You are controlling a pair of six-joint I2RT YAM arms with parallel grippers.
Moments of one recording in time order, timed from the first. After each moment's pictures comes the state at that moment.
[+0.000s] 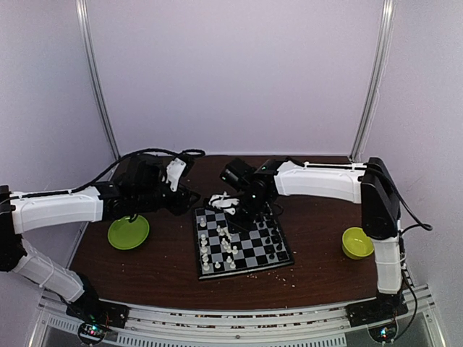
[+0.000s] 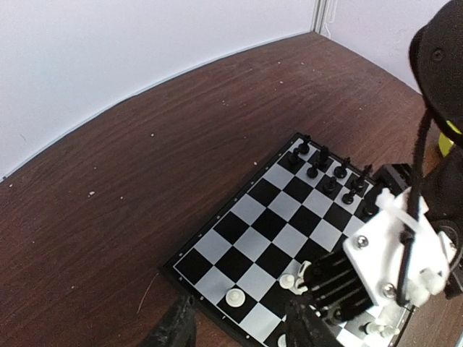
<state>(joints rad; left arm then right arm) -0.75 1.35 0.88 -0.05 -0.03 -0.06 0.93 2.10 1.74 -0.82 -0.14 -0.29</state>
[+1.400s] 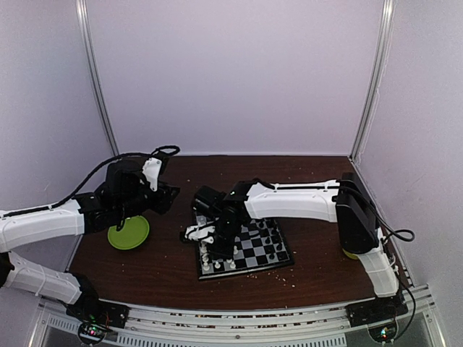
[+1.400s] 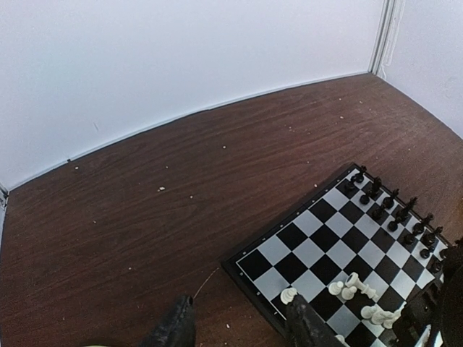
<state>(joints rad) -0.73 1.16 0.73 0.01 -0.23 -0.11 1.10 2.27 1.90 -0.91 -0.15 -0.35</state>
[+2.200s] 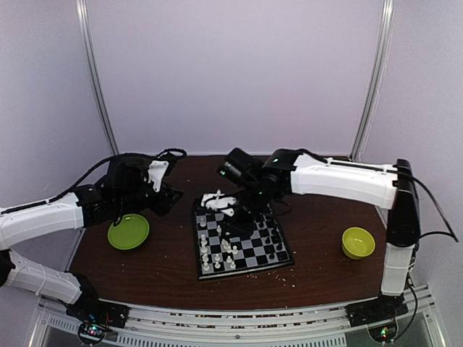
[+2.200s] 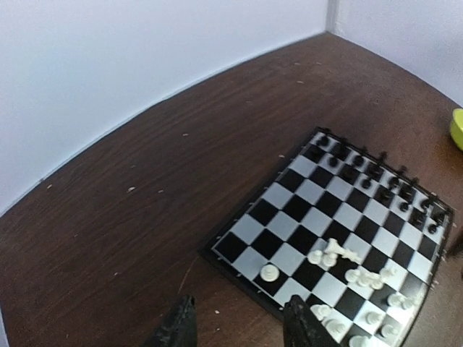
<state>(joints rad) -0.73 1.17 0.81 -0.14 -0.11 0.01 1.03 1.95 1.76 -0.91 -0.21 -0.33</state>
